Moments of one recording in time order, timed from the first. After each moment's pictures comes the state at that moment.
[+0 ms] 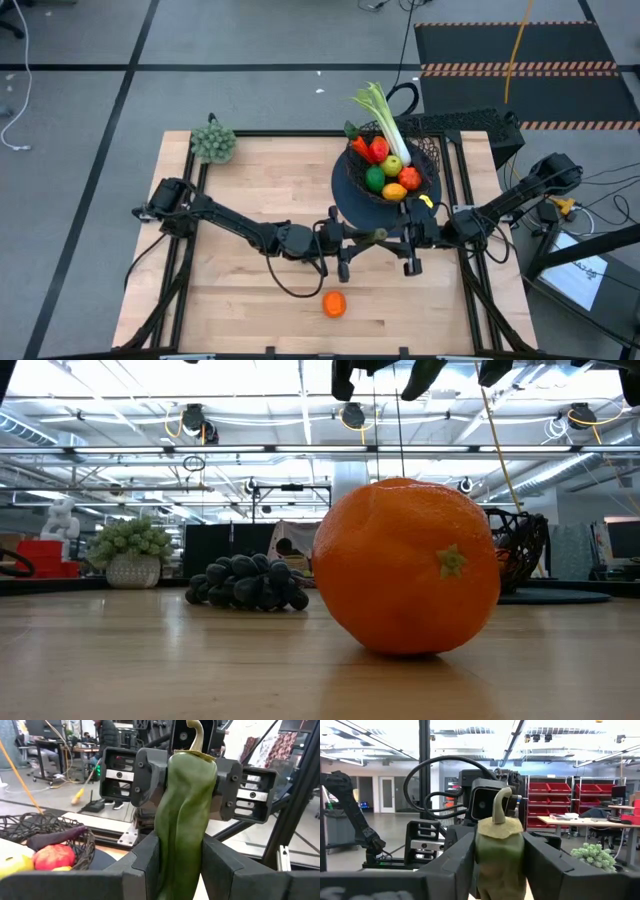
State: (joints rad) left arm -0.28 1.91 1.25 0.70 -0.39 -0.10; right arm 0.48 1.11 0.34 1.07 0.40 -0.11
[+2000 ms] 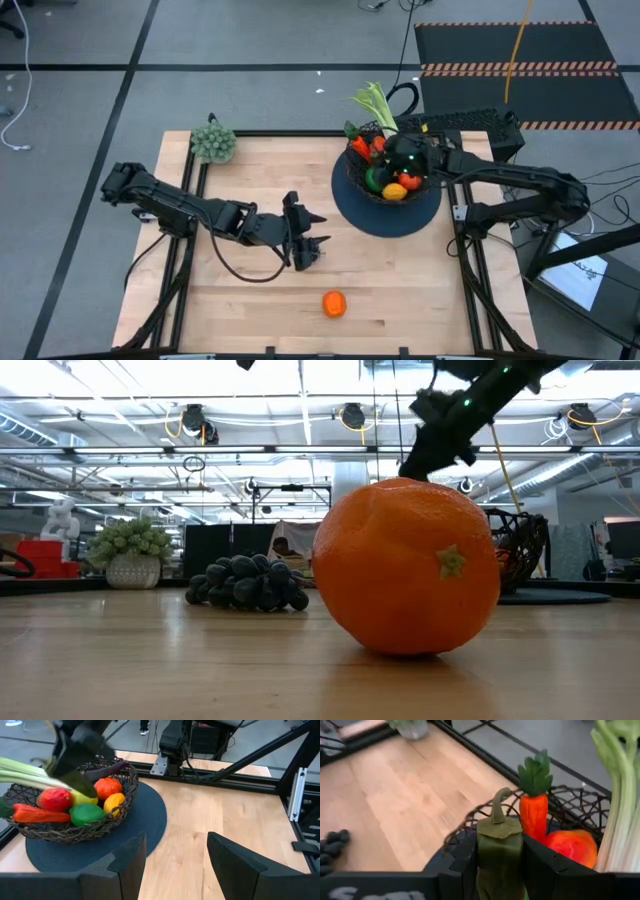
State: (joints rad) left arm -0.31 1.51 1.25 -0.20 -0.45 -0.25; right arm -0.36 1.14 0.84 -0.34 0.23 0.25
